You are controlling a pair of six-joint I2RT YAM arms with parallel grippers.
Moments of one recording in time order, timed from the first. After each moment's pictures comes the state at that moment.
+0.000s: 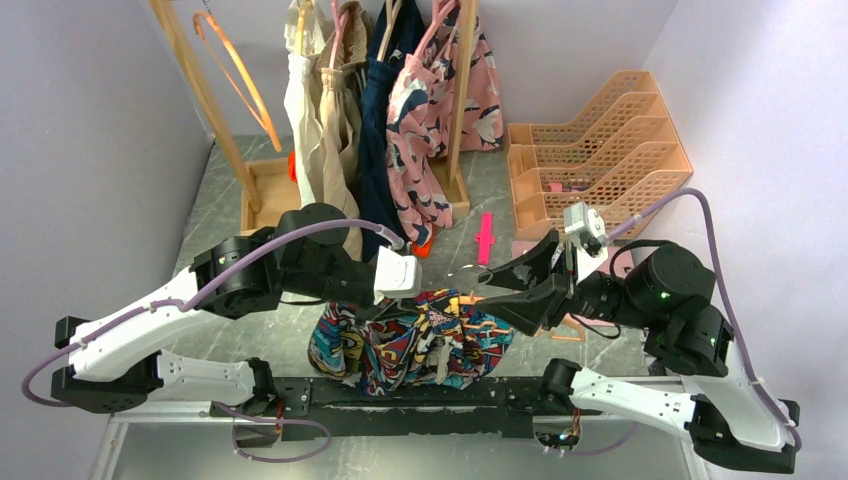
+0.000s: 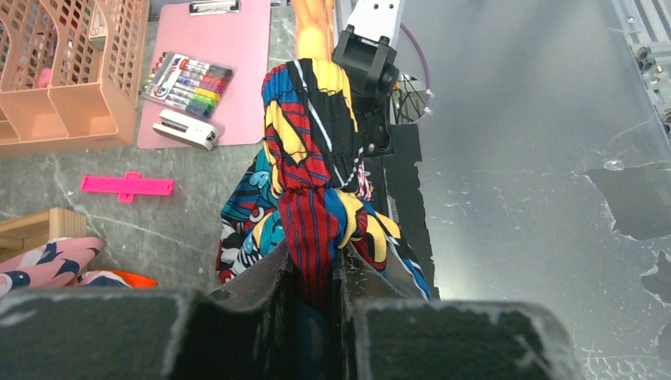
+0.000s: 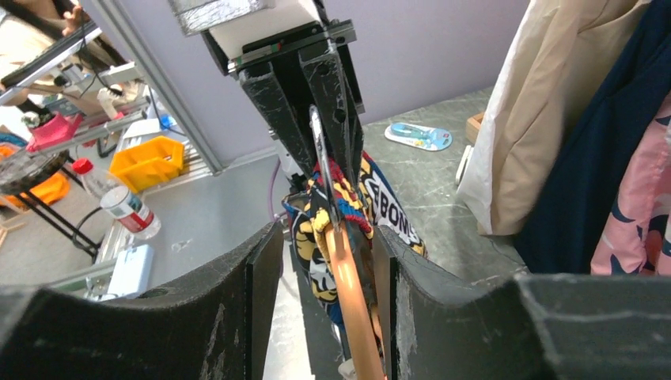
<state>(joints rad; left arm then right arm) -1.24 1.14 1.52 -0.77 0.36 0.20 1.05 0.65 1.29 -0.58 -0.31 0.21</state>
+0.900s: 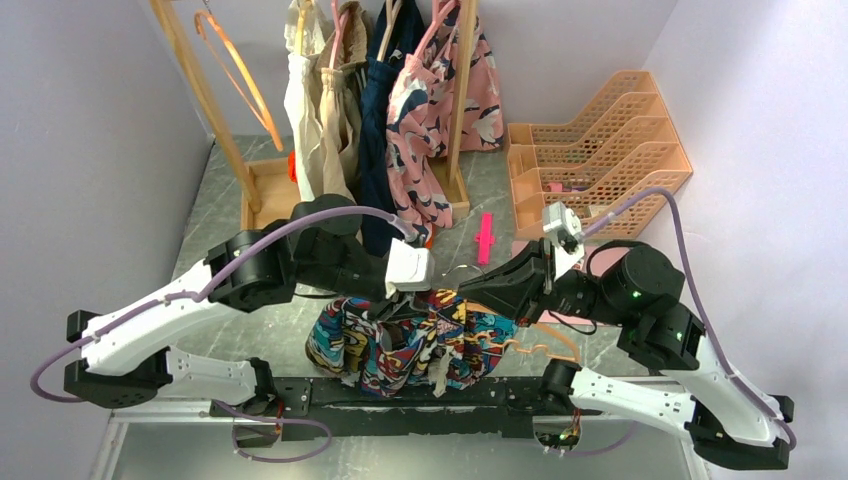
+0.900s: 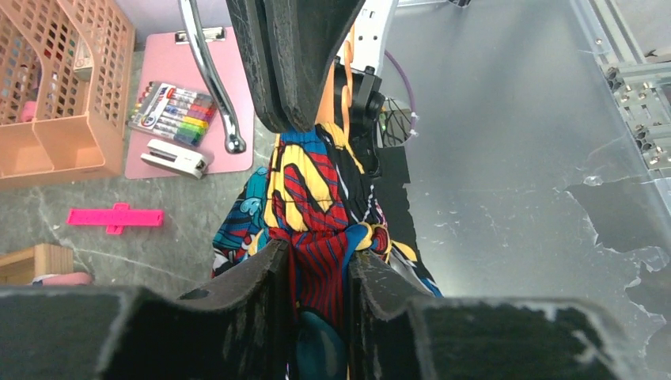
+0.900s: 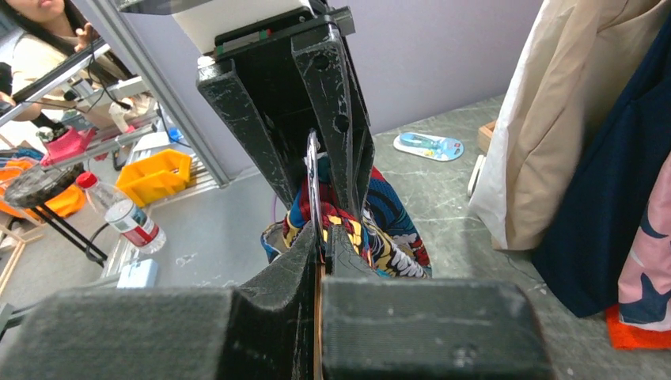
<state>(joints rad) -1.23 1.20 1.57 -0.73 0.43 0.19 1.05 0.65 1.17 -0.41 -0.31 0.27</state>
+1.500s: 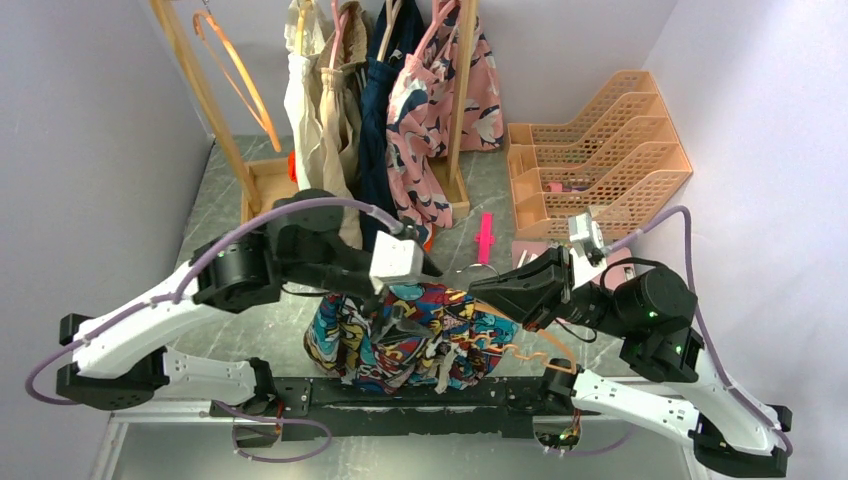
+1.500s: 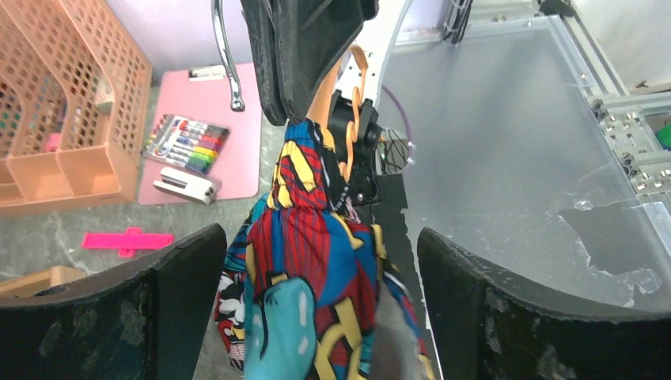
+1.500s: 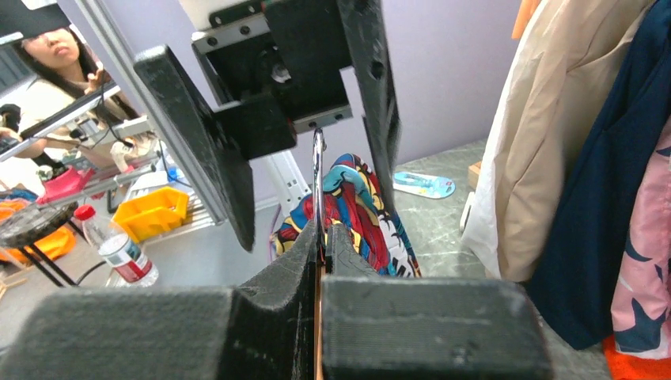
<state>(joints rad) -1.23 1.20 1.60 -0.70 0.44 0.17 1.05 0.53 1.03 -0.26 -0.27 0.29</state>
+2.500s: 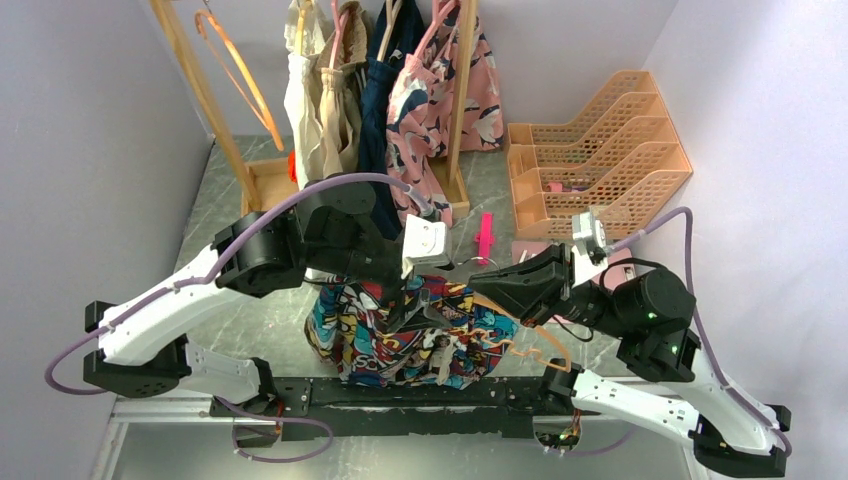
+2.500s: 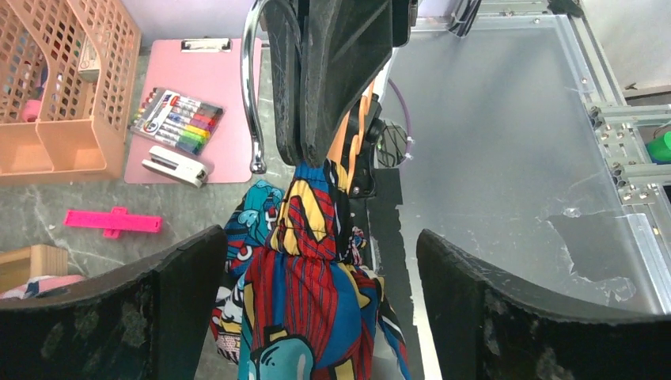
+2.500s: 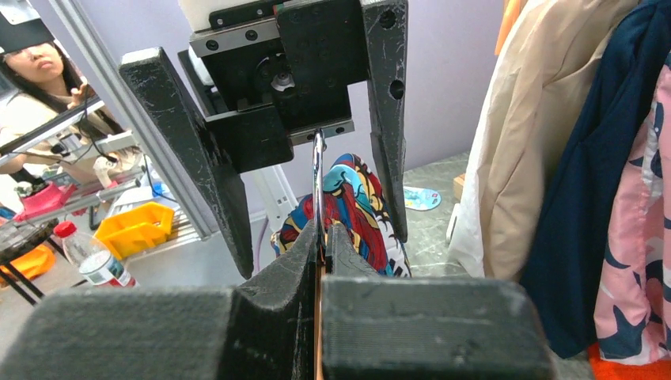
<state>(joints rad) -1.23 1.33 1.79 -0.82 0.41 0.12 1.05 0.52 1.00 -0.20 -0.22 0.28</state>
